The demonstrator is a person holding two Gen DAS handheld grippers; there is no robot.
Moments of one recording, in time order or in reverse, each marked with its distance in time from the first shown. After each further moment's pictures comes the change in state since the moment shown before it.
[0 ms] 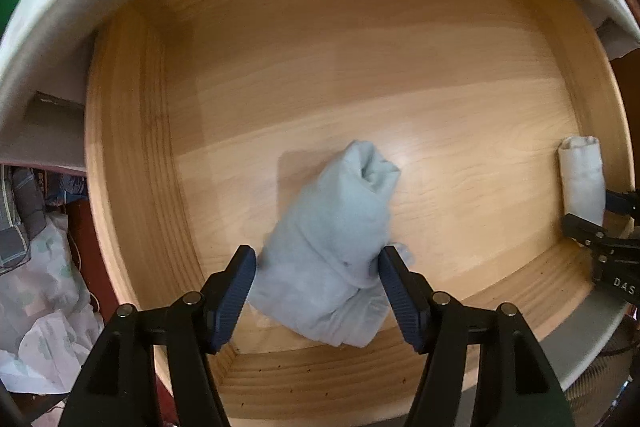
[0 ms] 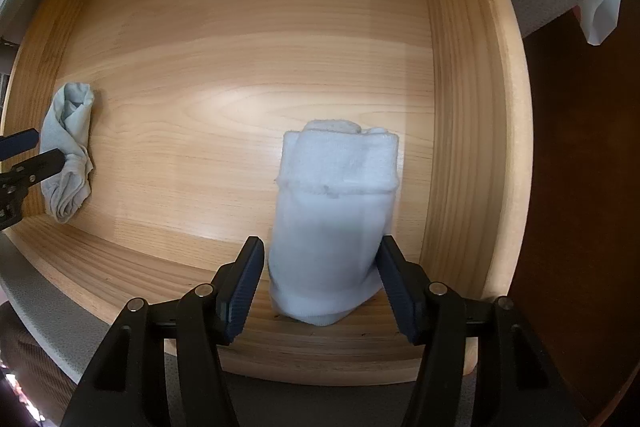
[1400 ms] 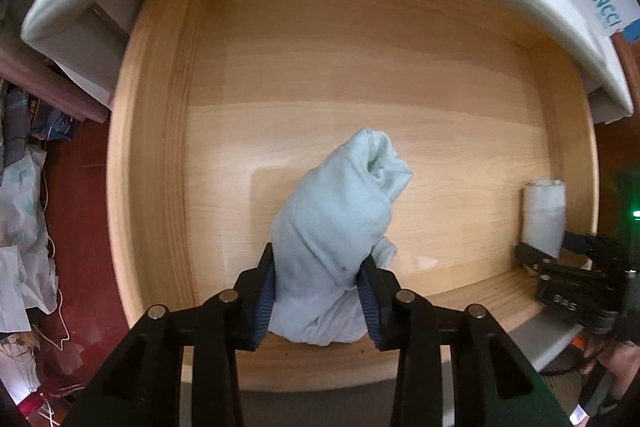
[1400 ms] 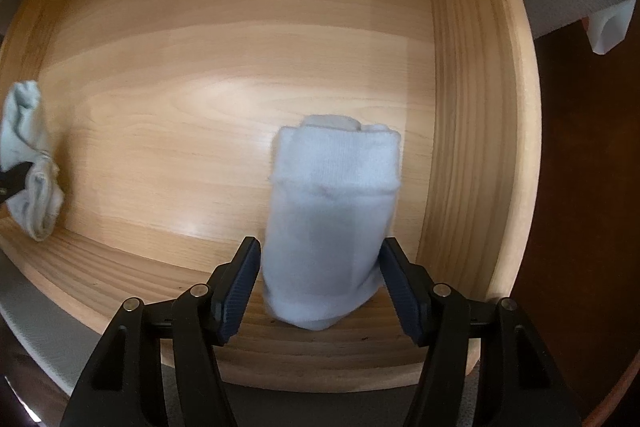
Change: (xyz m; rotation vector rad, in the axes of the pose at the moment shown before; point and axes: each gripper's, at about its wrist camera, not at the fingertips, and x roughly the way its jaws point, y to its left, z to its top) left arm -0.008 0.015 -0.027 -0.228 -0.056 -0.120; right arm -0.005 0.023 0.003 -0.016 0.046 -0.069
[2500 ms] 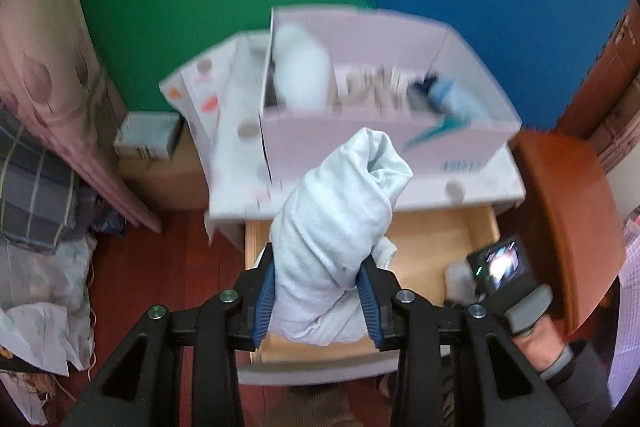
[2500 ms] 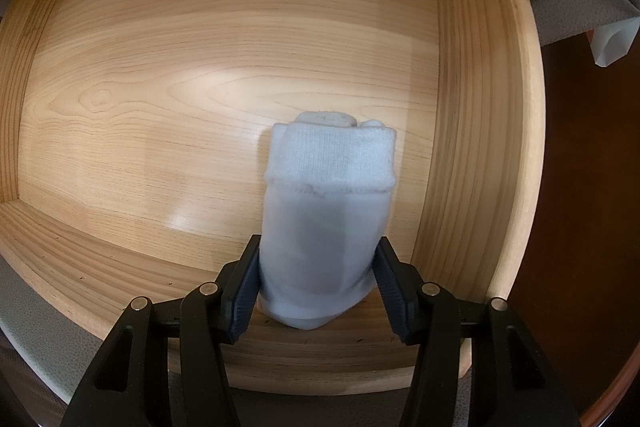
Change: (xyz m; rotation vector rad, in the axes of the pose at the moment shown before) left arm -0.235 -0.001 -0.016 0.057 -0.455 0.016; right arm 0.000 0.020 -0.007 -0.026 0.005 -0.031
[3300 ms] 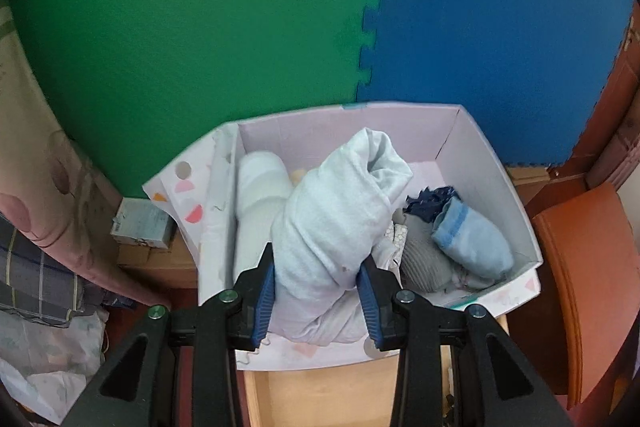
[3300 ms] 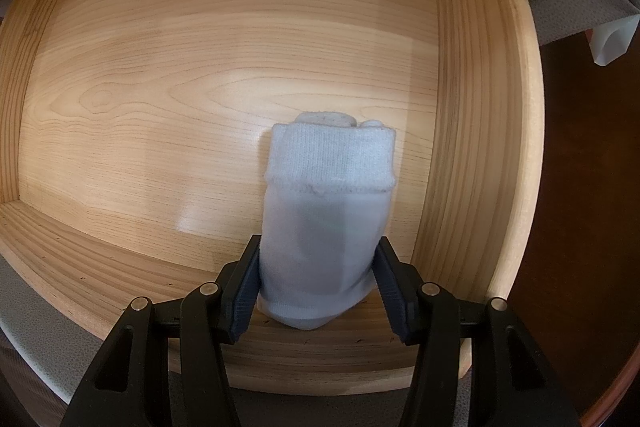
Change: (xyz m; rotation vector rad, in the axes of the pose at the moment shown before) left arm 0.058 -0.043 0.131 0.074 -0.091 0.068; right arm 0.000 0.001 -0.002 -0.003 -0.003 0.000
